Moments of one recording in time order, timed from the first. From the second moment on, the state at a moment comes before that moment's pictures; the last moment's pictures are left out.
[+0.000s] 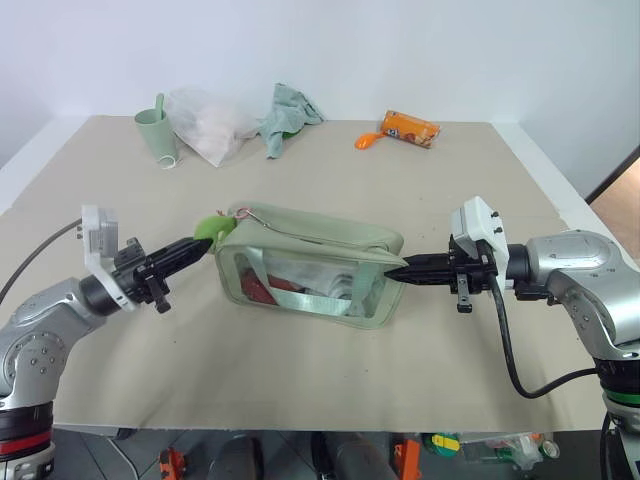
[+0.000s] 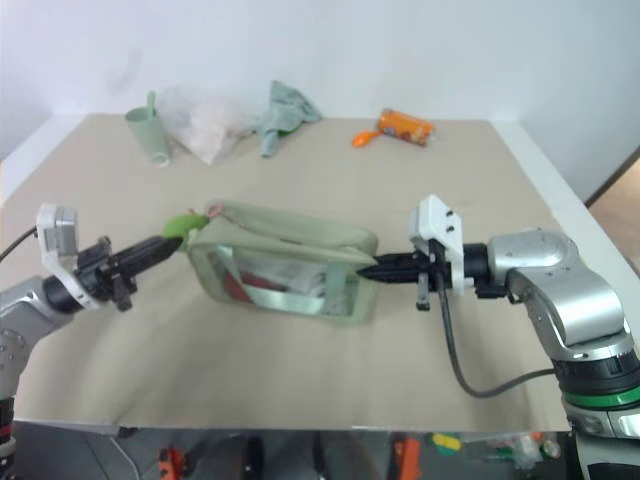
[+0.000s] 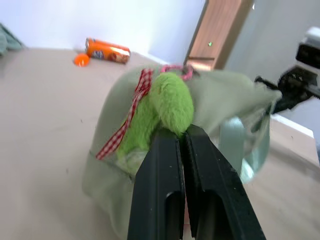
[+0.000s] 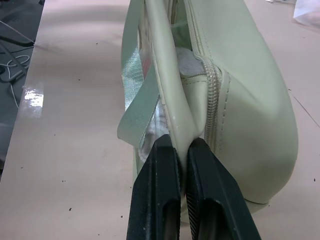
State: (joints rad) left arm -0.25 0.65 0.36 -0.20 -0.93 0.61 -0.90; right arm -0.49 -0.90 0.00 -0.27 0.53 0.59 1.20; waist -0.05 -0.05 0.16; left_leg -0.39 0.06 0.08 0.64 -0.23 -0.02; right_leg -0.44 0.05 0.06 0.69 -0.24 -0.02
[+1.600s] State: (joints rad) left arm -0.28 0.80 0.36 -0.16 -0.96 0.67 -1.02; right arm -0.49 -0.88 0.00 -0.27 0.52 0.58 1.18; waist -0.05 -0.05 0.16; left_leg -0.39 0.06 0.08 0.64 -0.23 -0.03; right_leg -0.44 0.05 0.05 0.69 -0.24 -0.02
